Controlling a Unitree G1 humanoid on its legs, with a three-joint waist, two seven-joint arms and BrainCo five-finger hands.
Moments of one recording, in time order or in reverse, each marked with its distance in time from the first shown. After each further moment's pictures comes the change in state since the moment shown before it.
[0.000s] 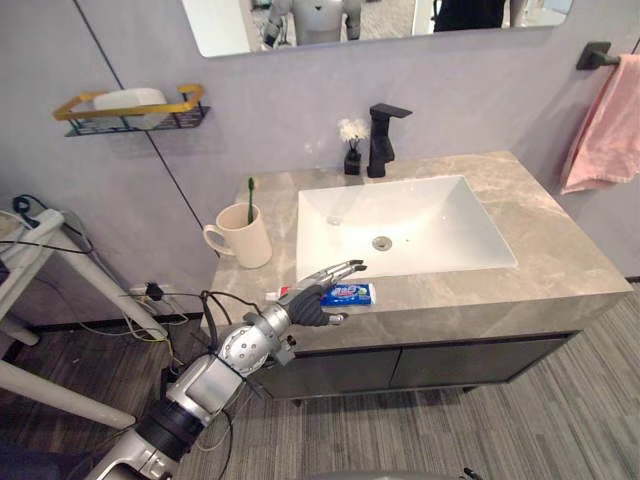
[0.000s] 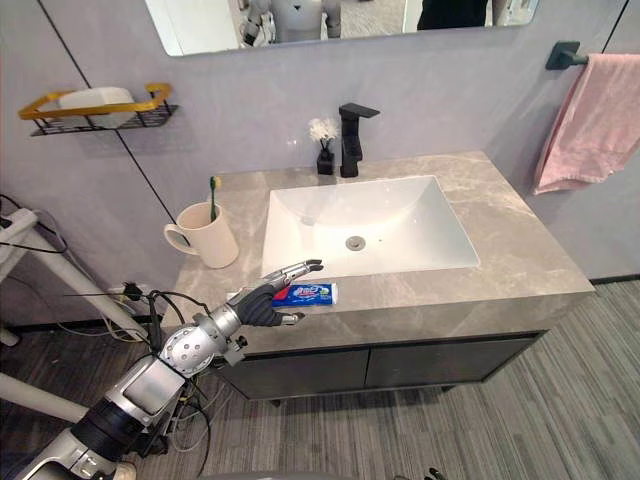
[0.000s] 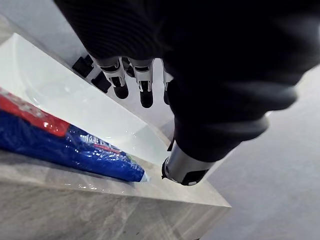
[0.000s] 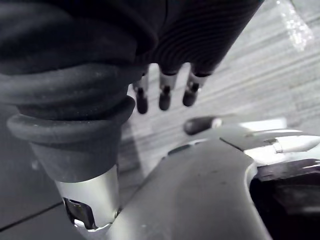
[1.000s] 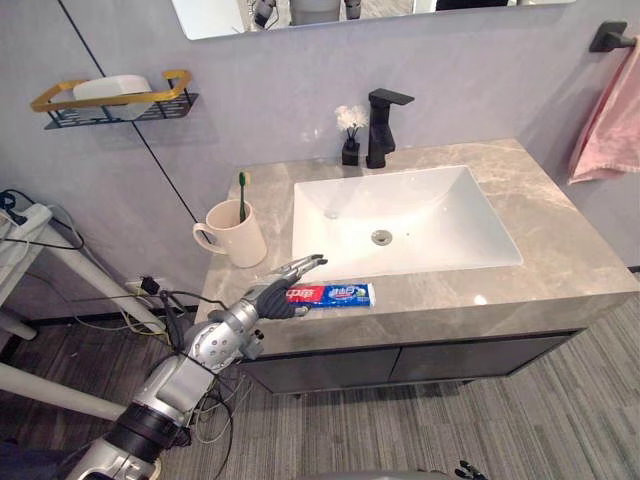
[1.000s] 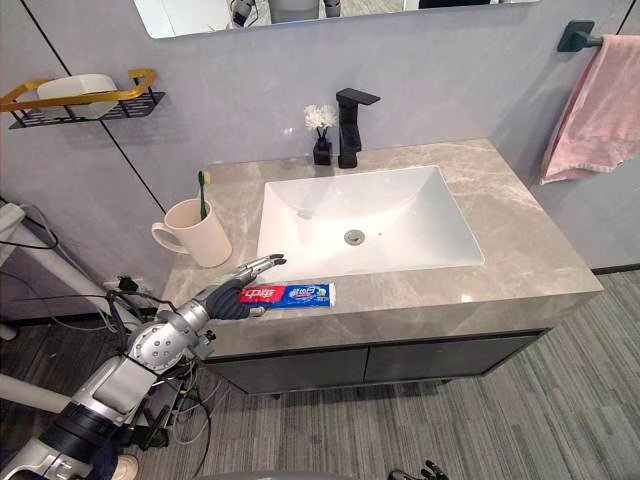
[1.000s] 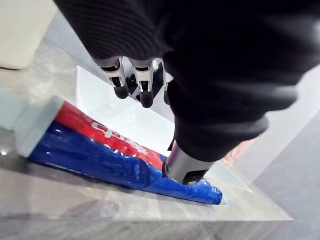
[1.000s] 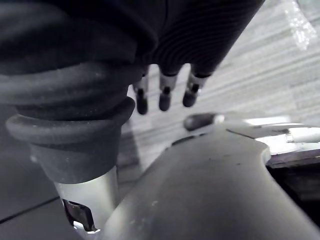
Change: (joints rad) left arm 0.068 0.077 0.137 -0.011 0.067 0.028 0.002; right arm 0.003 -0.010 0.036 -0.012 0.011 -0.005 0.026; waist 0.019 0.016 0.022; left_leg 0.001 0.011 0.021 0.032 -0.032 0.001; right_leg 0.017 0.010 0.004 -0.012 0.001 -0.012
